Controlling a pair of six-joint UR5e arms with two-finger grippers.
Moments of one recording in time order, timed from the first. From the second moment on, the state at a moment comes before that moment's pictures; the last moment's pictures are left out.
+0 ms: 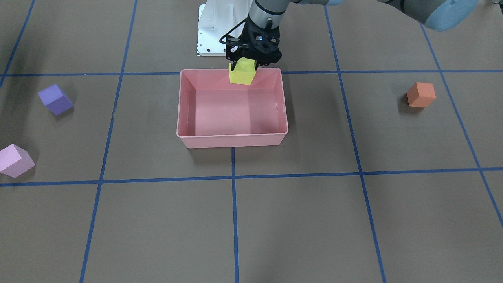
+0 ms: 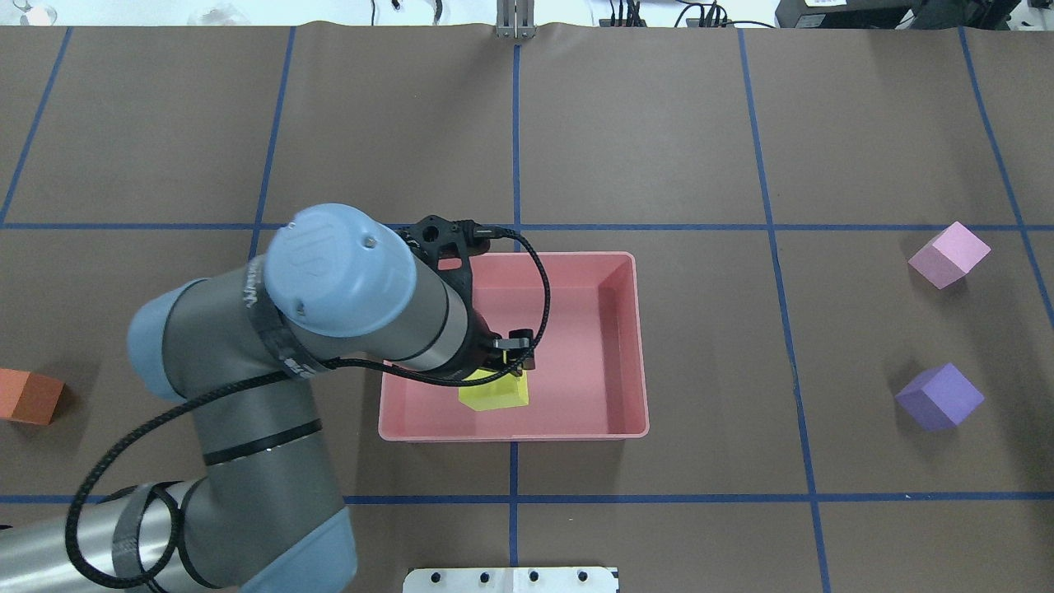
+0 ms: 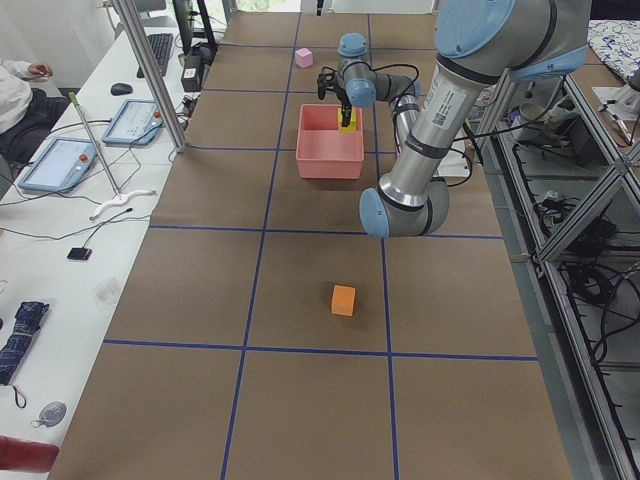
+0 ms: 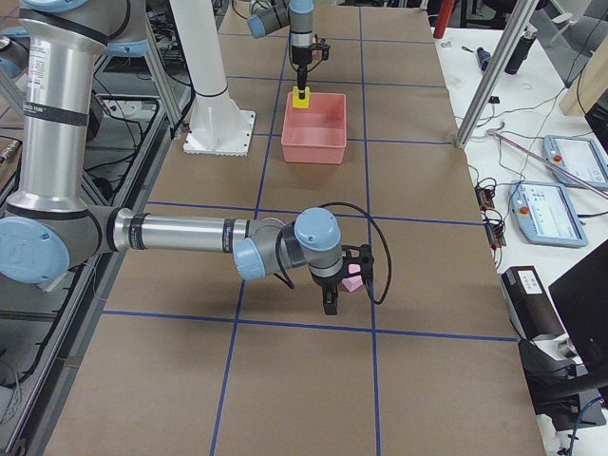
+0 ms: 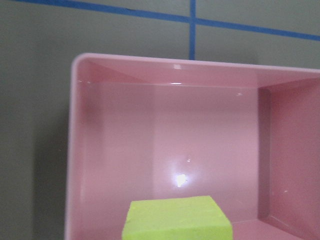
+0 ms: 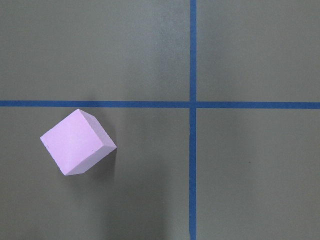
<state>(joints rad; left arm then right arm) -0.41 -2.27 -1.93 -1.54 -1.87 -1.35 1.47 -1.73 1.72 -1.22 2.35 0.26</state>
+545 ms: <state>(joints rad) -0.38 -2.30 -1.88 -1.53 -1.81 -1.34 1.28 -1.67 1.66 -1.07 2.28 0.23</state>
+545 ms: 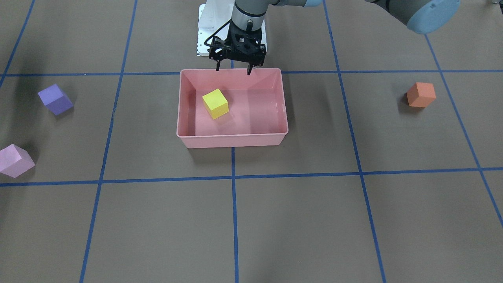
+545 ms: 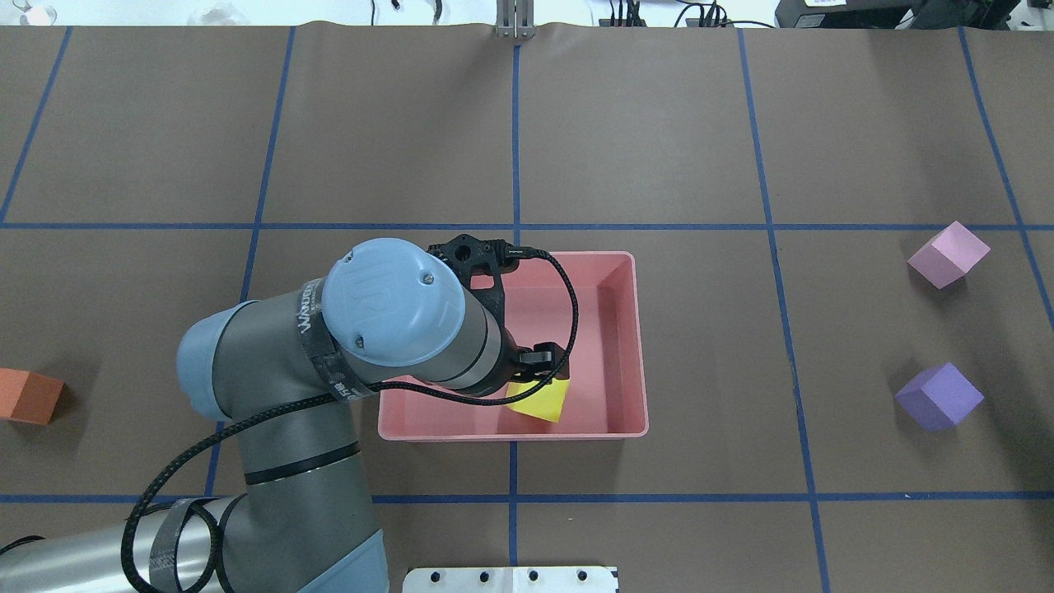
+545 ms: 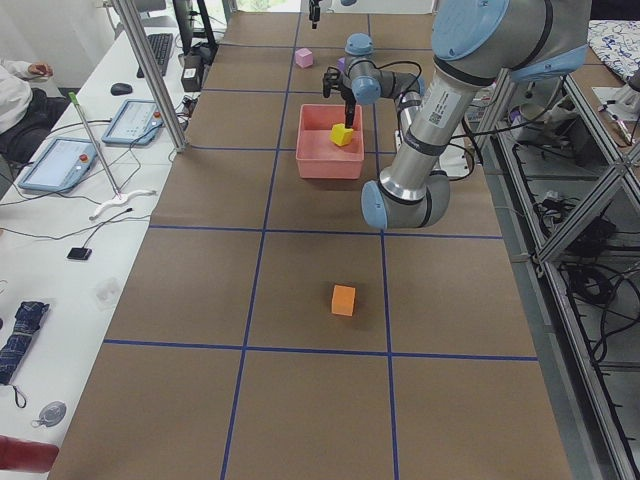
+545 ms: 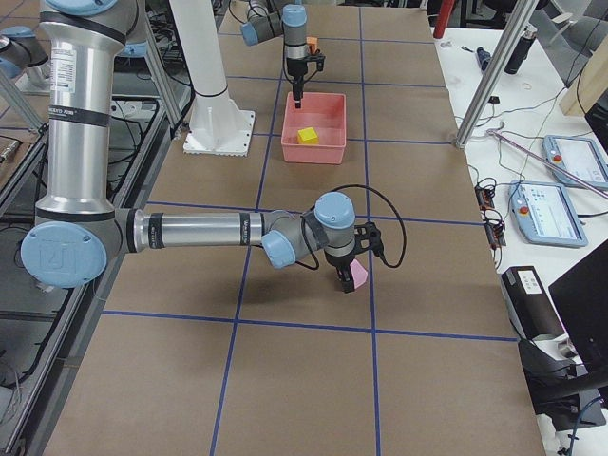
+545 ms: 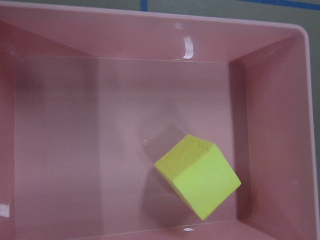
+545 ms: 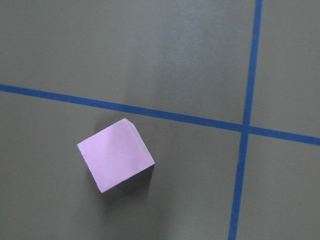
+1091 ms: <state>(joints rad) -0.37 -2.30 -1.86 -1.54 -1.81 -1.34 1.18 -1.56 1.52 -0.95 2.24 0.21</state>
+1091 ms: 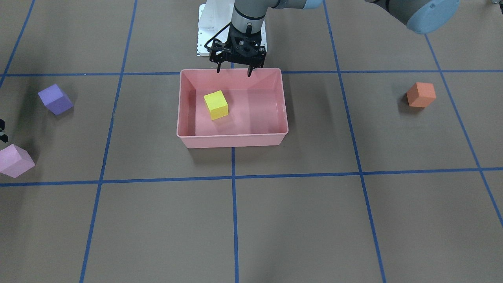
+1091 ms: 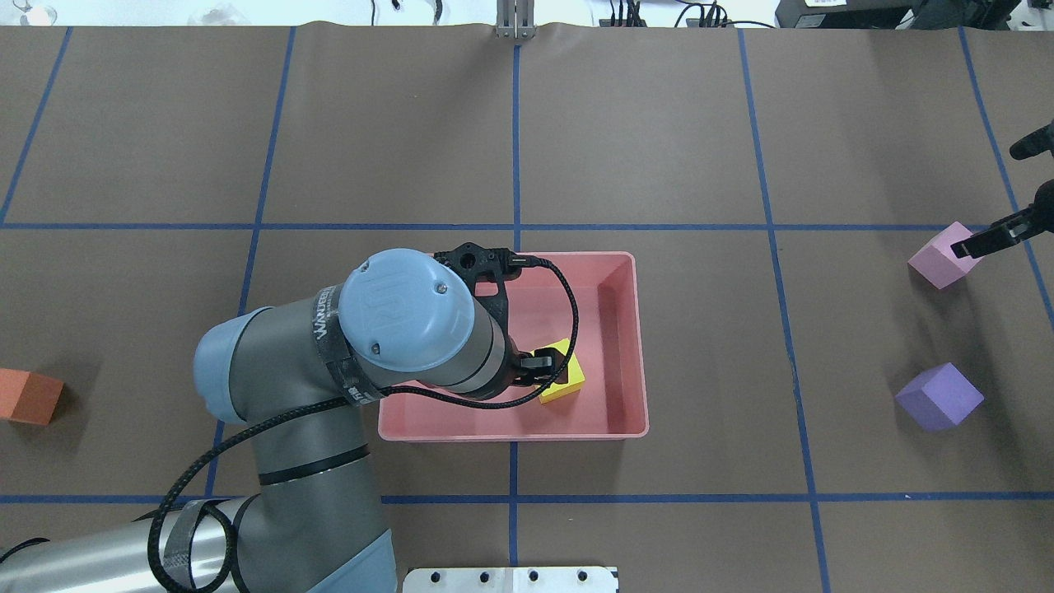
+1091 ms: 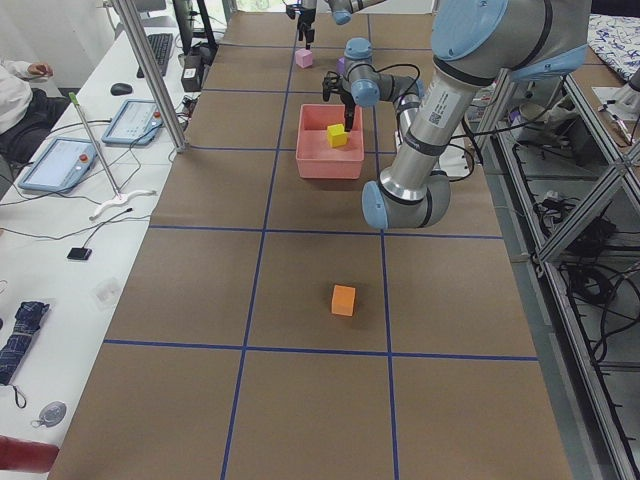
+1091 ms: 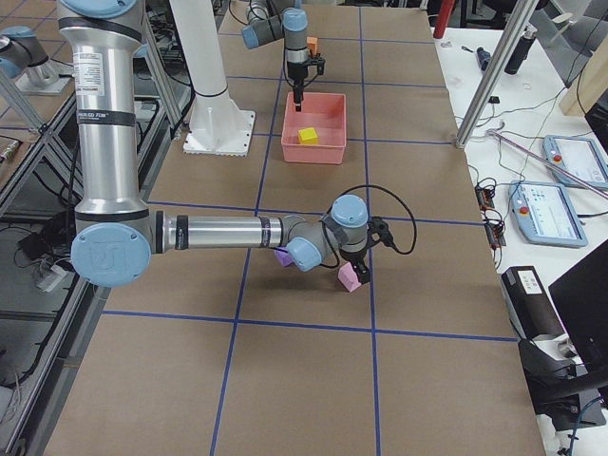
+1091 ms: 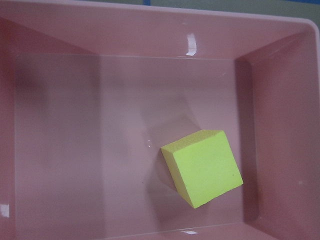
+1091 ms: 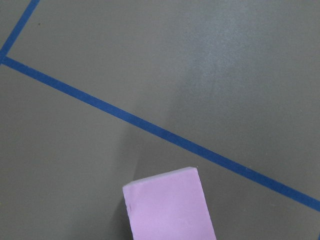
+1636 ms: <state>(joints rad) -0.37 -2.30 -1.85 -1.54 -1.81 -1.34 1.11 -1.53 1.45 -0.95 2.20 0.22</state>
